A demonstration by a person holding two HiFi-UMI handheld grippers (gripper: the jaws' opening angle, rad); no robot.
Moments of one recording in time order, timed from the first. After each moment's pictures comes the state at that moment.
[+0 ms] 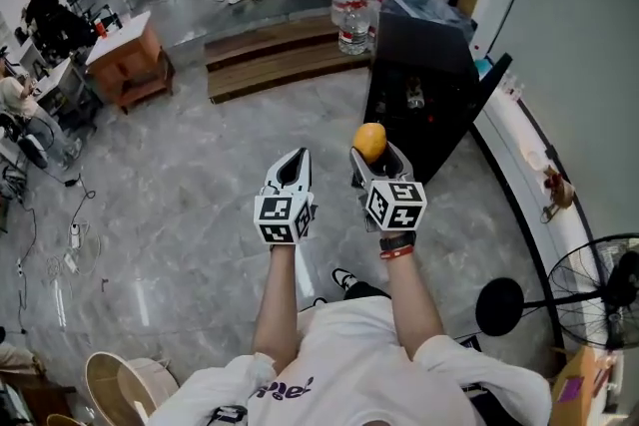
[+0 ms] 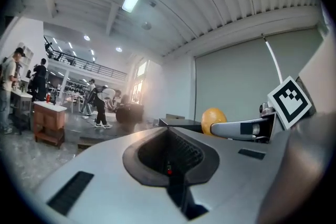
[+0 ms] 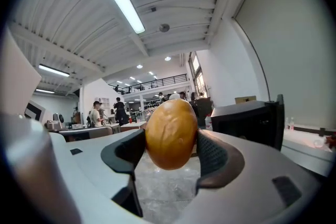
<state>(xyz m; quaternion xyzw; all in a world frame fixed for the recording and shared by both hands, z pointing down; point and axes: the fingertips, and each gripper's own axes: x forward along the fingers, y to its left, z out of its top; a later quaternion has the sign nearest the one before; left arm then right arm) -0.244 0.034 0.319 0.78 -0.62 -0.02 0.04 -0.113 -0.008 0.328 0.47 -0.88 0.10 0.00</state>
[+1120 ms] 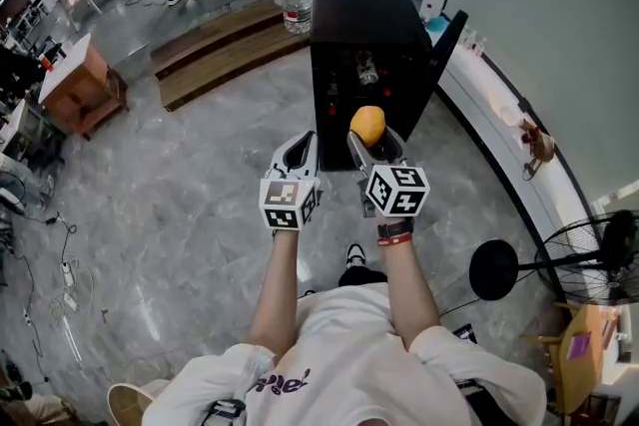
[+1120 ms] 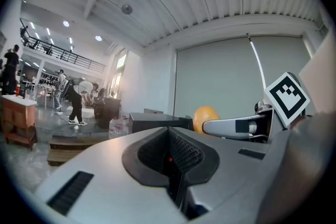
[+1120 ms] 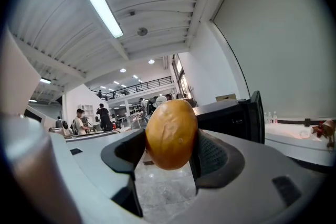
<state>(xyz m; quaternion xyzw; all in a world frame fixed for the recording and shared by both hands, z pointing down) -0.073 -0.086 0.353 0.85 -0.52 0.01 0.04 0.039 -0.102 0.365 0.53 -0.83 0.15 -0.03</state>
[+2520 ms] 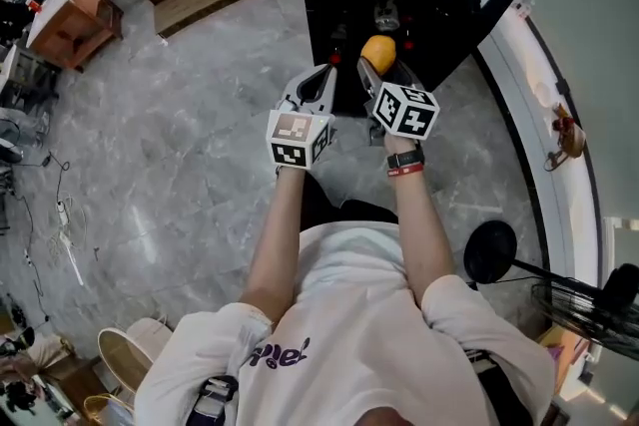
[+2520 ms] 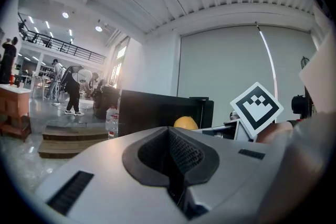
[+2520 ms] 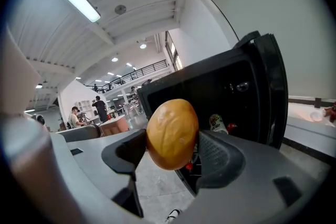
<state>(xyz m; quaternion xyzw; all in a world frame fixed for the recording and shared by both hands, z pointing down) -0.003 -0.287 0.483 0.85 -0.52 0.03 0.07 0.086 -0.346 0.533 0.51 -0.83 0.23 0.03</state>
